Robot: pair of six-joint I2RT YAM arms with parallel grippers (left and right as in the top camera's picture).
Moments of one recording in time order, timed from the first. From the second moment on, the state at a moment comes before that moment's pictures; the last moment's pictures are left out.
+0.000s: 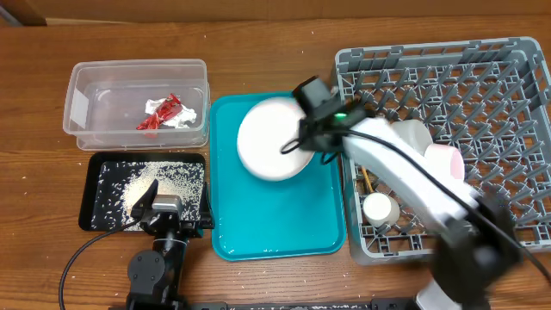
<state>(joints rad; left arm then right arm) -0.11 0.02 0.01 -0.08 -0.04 -0.04 0.56 1.78 1.43 -0.85 0.15 0.60</state>
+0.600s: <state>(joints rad) -0.11 0.02 0.01 -0.08 -0.04 -0.04 0.11 1.35 1.42 -1.08 1.05 0.59</state>
